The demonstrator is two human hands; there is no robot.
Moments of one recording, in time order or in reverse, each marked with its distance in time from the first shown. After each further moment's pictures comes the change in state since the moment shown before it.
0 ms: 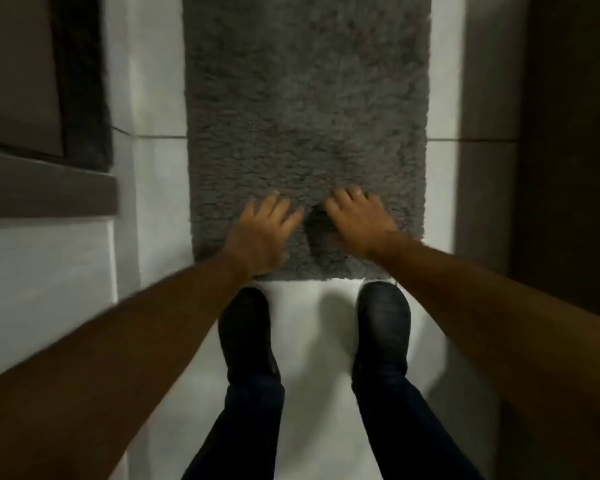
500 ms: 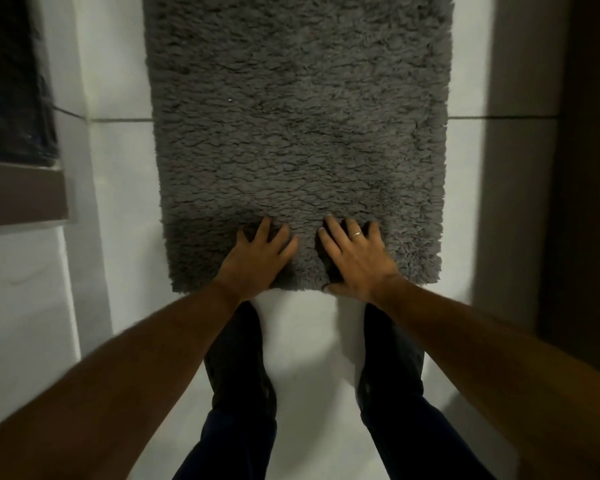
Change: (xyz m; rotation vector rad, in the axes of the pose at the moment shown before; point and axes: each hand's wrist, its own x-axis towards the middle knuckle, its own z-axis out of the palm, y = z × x) left_hand 0.032 0.004 0.107 0.133 -0.114 0.120; right_hand 0.014 -0.003 0.128 -0.157 -0.074 -0.023
